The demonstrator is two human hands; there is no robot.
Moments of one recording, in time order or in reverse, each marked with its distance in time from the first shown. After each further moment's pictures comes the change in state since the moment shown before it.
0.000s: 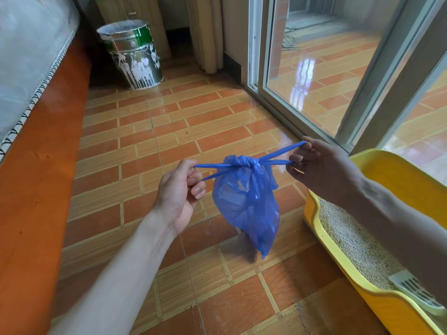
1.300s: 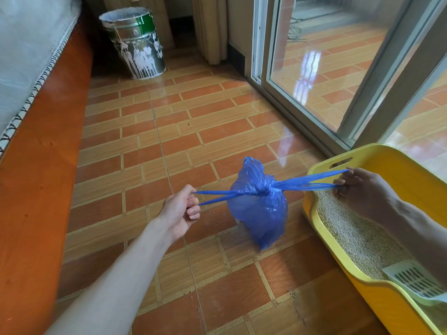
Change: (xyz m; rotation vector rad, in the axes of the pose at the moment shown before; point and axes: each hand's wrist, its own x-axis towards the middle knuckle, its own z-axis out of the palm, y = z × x) left_hand 0.018 -0.059 -0.054 0.069 0.140 -0.333; right_hand -0.018 0.002 -0.108 -0.020 0.379 0.076
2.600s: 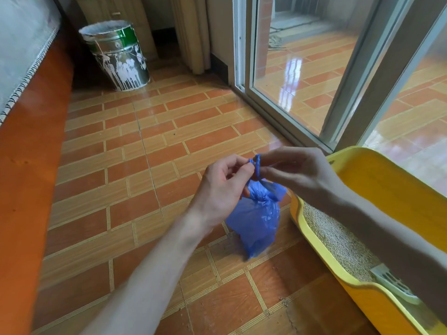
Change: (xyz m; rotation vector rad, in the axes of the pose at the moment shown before) left_hand -0.072 0.030 0.121 0.589 -0.351 0.657; right_hand -0.070 0.001 0.103 -0.805 -0.561 -0.748
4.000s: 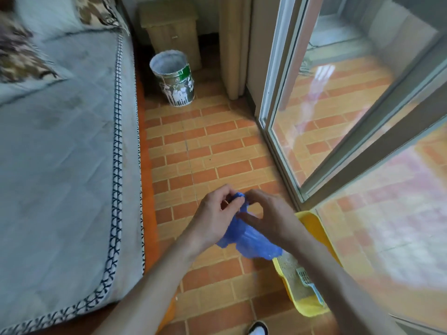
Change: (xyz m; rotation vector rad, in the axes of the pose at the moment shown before) left_hand -0.007 0.503 -0.125 0.066 0.057 -0.305; right_hand 0.133 -0.480 -0.074 -0.467 -0.273 0.146
